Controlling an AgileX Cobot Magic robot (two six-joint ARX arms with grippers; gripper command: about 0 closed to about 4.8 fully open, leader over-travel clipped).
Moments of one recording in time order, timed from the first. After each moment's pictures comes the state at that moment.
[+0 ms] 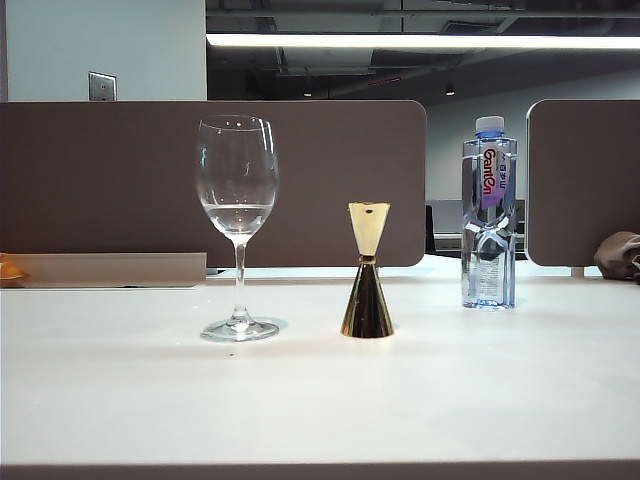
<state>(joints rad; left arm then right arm) 0.03 0.00 0.03 -0.16 0.65 -0.04 -0.07 0.00 0.01 -0.07 -0.05 0.10</state>
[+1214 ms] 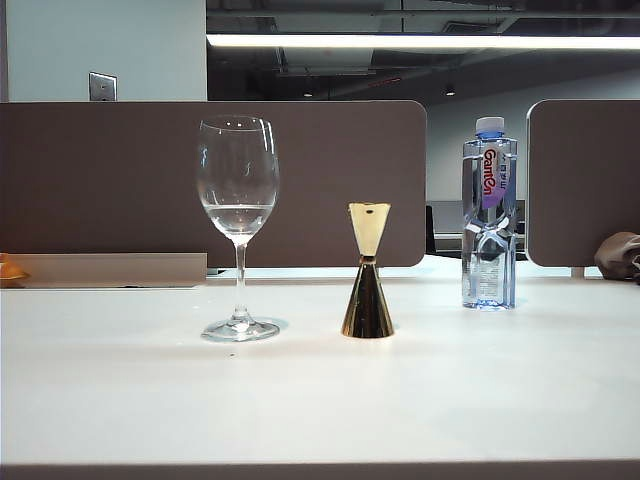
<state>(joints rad) 0.03 0.01 0.05 -0.18 0.65 -0.04 -0.07 0.00 0.01 -0.07 -0.05 0.10</state>
